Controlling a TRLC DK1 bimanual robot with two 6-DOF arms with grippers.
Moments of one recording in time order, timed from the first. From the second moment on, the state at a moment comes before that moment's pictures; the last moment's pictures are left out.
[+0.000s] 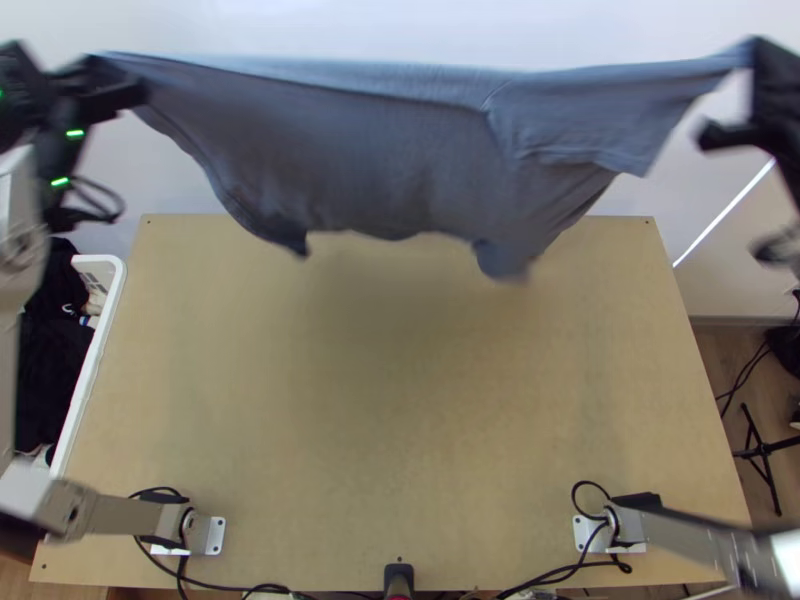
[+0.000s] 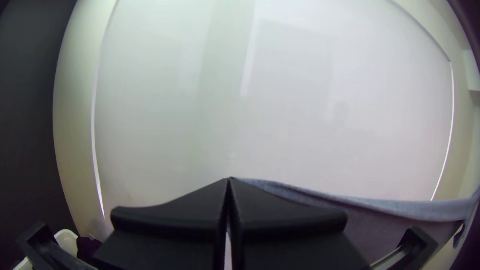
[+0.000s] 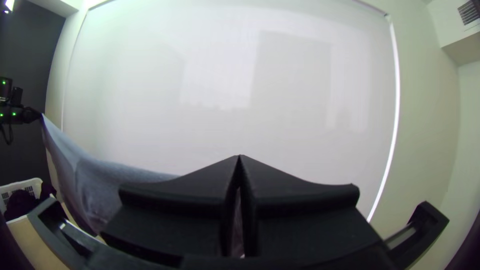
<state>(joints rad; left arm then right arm) -0.10 1.50 2.16 -0.59 -0.30 -0.17 0.14 1.32 2.07 -0.51 0.01 -0.14</state>
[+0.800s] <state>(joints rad) -0.02 0.87 1.73 -0.58 -0.30 -0.23 0.12 0.75 1.63 -0.54 0.02 -0.25</state>
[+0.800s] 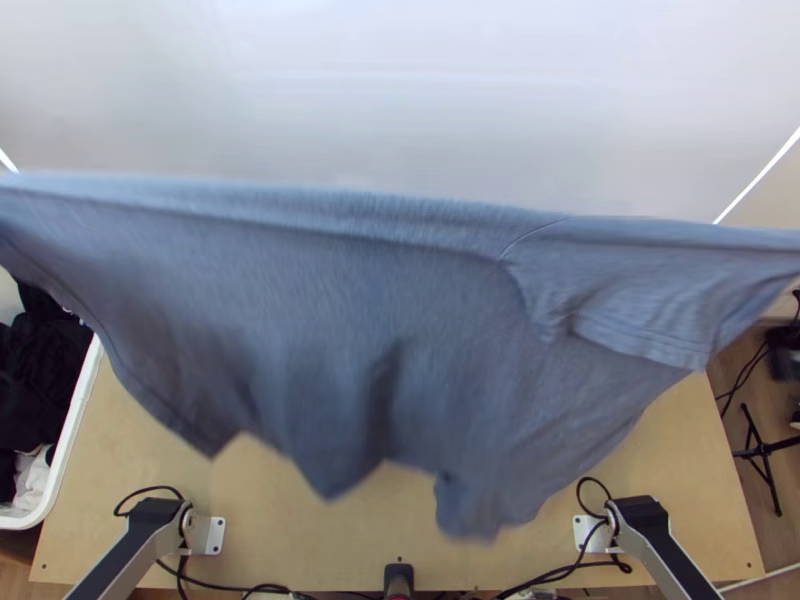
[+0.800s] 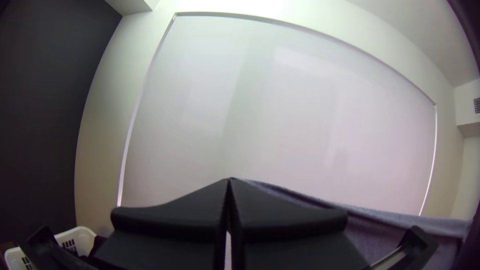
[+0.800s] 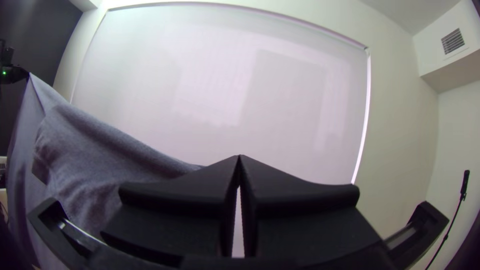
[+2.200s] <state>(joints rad) -0.05 1.88 1.12 0.24 -0.16 -0.15 0.10 1.83 1.10 0.10 -0.03 -0.18</state>
